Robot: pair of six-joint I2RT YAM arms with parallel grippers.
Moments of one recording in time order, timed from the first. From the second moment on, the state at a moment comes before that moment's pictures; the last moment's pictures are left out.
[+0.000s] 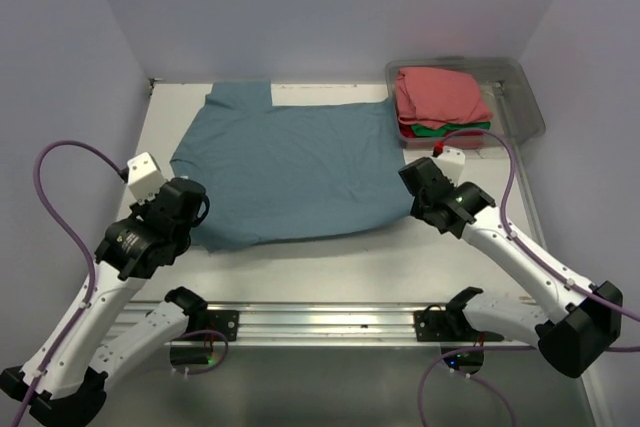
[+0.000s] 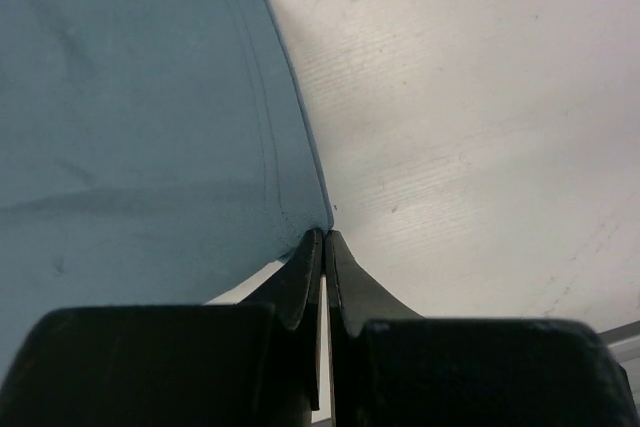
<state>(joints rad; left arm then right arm) -0.52 0.74 1.02 -1.20 -0.85 -0.88 0.60 1.09 0.96 -0.93 0.58 0.79</state>
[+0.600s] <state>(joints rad) -0.52 0.85 0.86 -0.92 -0.84 -0.77 0.55 1.32 0.95 -0.77 0.59 0.71</state>
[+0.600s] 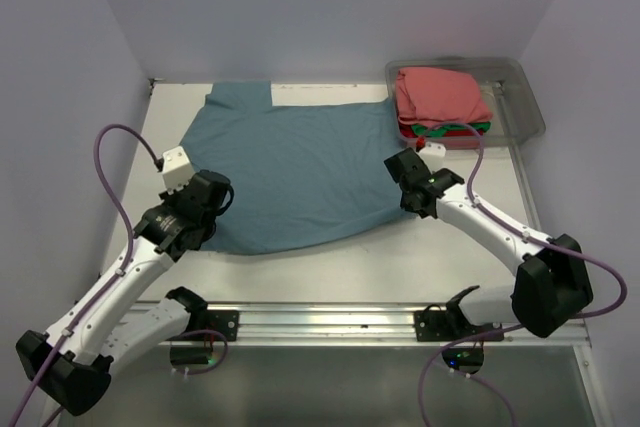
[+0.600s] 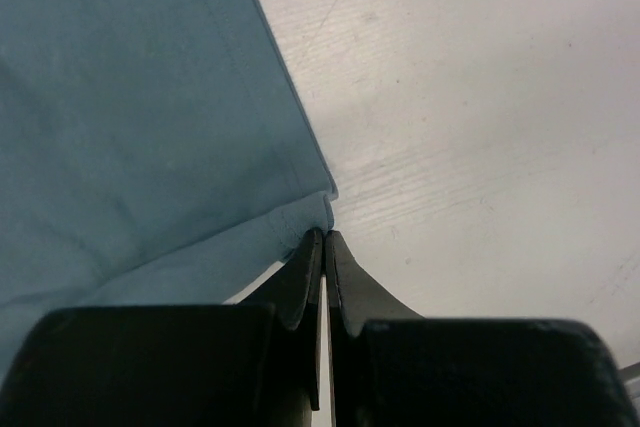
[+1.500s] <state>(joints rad) -0.38 1.07 0.85 -0.52 -0.96 -0.52 0.42 1.63 1.06 -0.60 0.53 0.62</state>
